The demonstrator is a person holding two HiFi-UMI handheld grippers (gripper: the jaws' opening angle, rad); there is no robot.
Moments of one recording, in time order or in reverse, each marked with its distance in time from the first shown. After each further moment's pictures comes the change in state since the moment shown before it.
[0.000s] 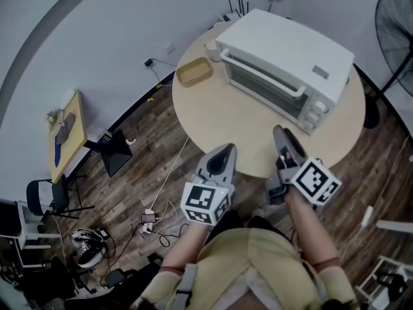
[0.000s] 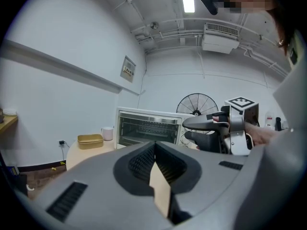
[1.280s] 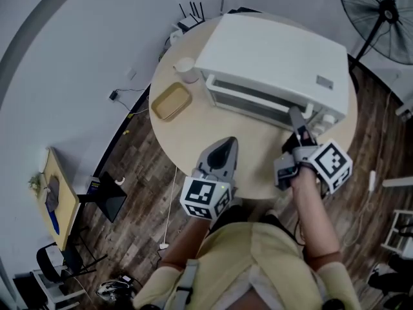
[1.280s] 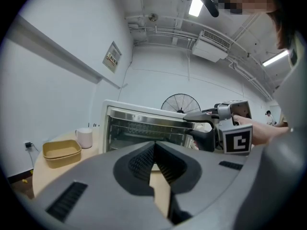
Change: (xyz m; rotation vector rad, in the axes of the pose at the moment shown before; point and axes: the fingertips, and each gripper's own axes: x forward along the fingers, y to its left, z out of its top) left arm 0.114 0.075 0.027 0.015 0.039 -0.318; right arm 0.079 -0.040 0.078 0.276 -0.382 -0.202
